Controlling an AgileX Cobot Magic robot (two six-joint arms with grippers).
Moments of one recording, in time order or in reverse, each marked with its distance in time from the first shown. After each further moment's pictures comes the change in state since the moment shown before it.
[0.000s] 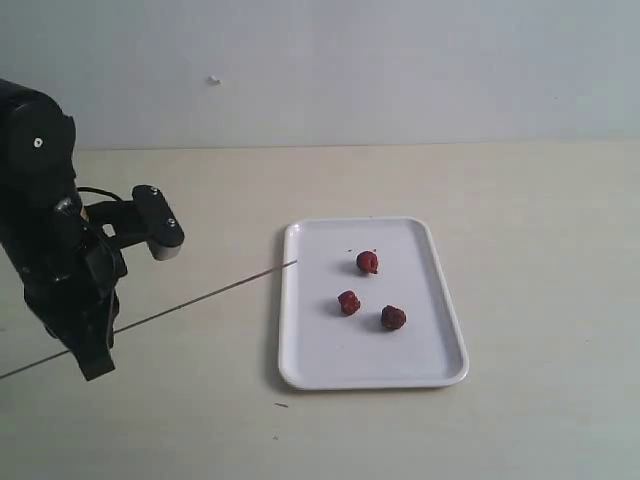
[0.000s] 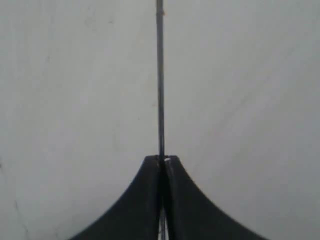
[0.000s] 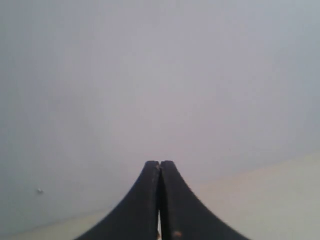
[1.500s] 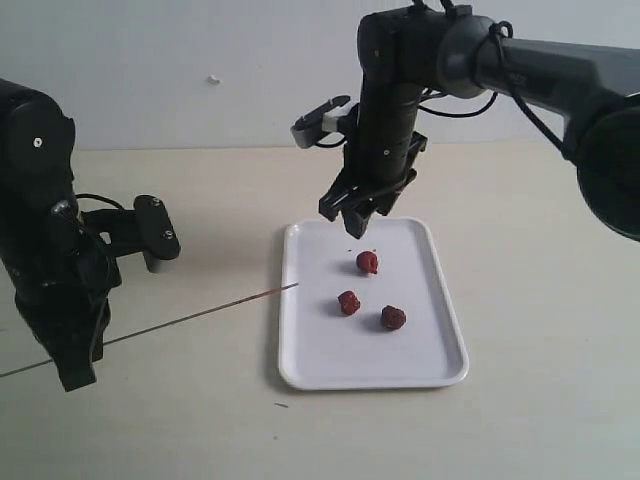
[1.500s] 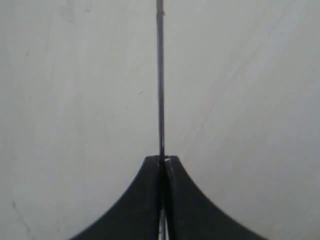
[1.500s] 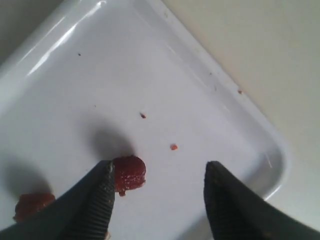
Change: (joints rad) left arm 0.000 0.000 0.000 -0.001 0.052 0.082; right arm 0.440 1.914 -1.668 0.000 1.184 -0.680
